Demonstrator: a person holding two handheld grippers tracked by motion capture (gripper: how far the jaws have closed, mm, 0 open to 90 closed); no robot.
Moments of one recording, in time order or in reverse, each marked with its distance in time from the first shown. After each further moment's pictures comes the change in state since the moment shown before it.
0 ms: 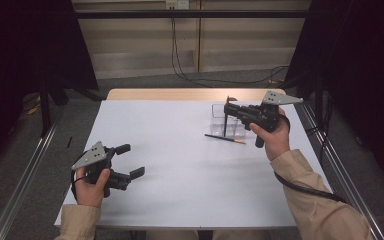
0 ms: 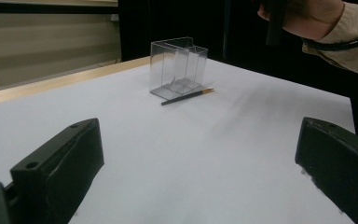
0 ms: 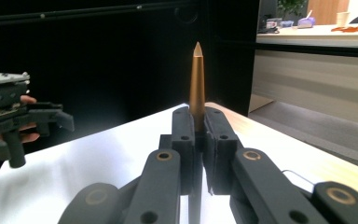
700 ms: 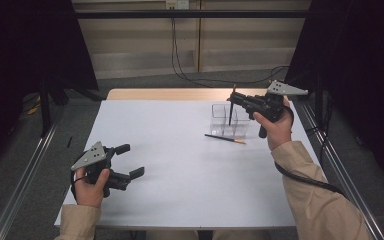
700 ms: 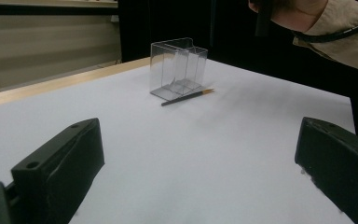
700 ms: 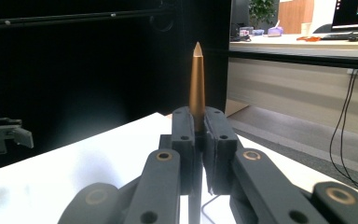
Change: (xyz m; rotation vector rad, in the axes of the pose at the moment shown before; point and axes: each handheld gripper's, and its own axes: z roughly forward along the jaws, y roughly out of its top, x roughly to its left) left arm 0.000 0.000 -0.001 -0.001 0.000 0.004; right arm -0.024 0.012 -0.001 -0.023 -0.092 -0.006
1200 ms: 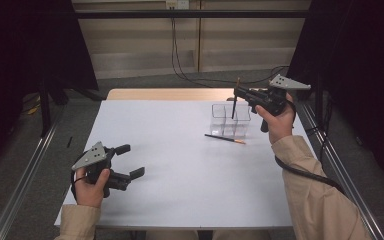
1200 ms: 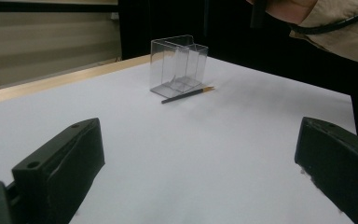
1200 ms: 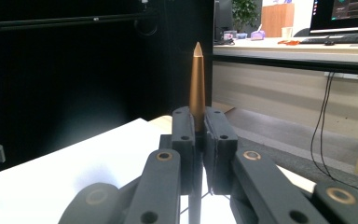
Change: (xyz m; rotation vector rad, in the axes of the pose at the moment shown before) left arm 0.000 -0.001 0.000 0.012 0.004 -0.002; right arm -0.015 0.008 0.001 -0.013 -0.062 0.002
